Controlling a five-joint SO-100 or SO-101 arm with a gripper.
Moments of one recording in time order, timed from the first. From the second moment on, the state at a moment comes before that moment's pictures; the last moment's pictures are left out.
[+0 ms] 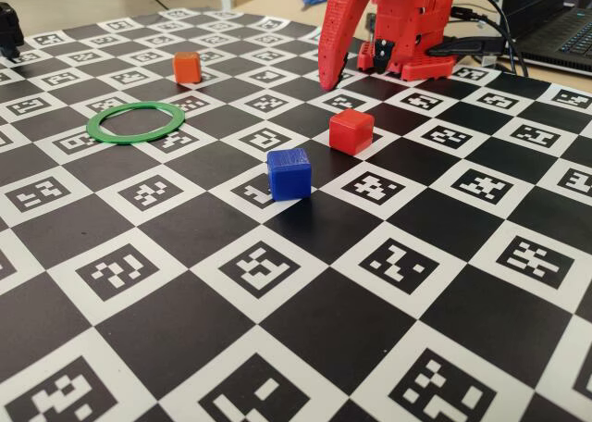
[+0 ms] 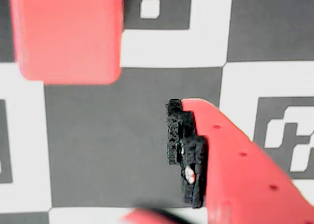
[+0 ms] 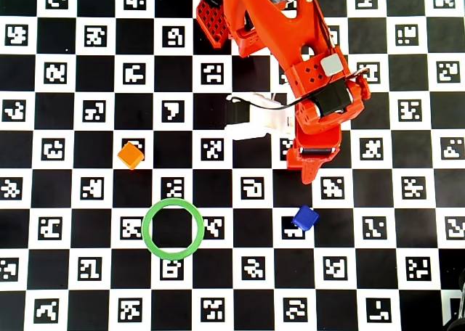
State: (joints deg) arm -23.3 96.0 108.5 74.4 23.2
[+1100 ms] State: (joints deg) arm -21.3 89.9 116.4 59.1 21.8
